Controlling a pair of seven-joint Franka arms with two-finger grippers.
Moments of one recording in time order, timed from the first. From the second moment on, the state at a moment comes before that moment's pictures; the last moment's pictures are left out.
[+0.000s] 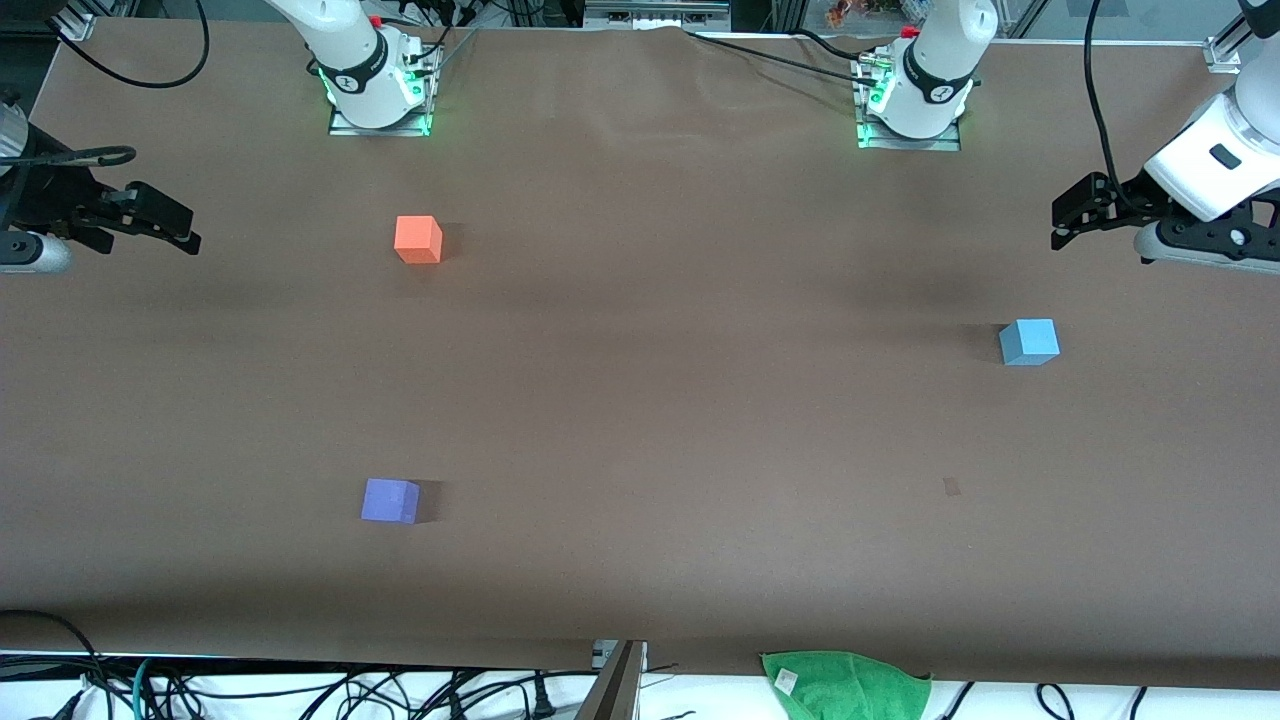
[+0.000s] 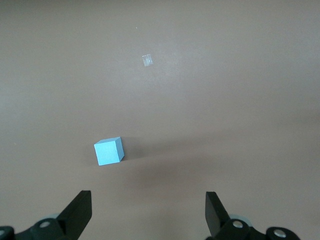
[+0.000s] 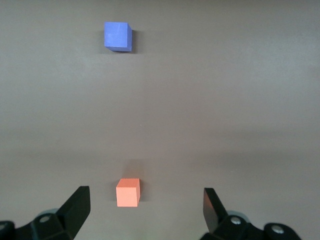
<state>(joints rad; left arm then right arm) -0.07 -0.05 0.01 -1.70 0.02 1.63 0.09 0.05 0.04 -0.02 -1.54 0.02 1.55 0.04</state>
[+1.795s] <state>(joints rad) -0.08 0.00 0.02 -1.70 0.02 1.61 0.07 0.05 0.04 -0.02 -1.54 0.02 1.55 0.04</state>
